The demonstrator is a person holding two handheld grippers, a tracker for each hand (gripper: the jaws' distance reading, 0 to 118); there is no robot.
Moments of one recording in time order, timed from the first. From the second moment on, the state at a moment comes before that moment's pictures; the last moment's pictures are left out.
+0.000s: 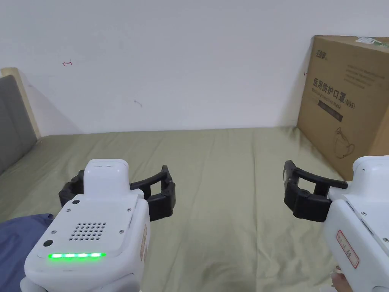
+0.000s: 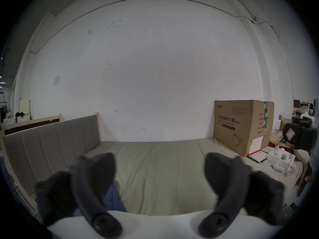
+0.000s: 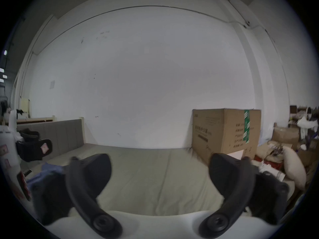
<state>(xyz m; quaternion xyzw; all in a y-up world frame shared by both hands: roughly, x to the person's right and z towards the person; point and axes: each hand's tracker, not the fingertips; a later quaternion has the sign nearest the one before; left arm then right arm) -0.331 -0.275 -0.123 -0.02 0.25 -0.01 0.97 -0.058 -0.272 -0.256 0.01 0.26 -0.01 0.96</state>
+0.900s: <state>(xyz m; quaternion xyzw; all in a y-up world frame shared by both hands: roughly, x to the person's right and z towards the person) -0.432 -0.294 -0.009 -0.07 0.41 0.03 0.91 -0.176 -0.293 -0.259 -0.12 0.36 -0.08 0.92</state>
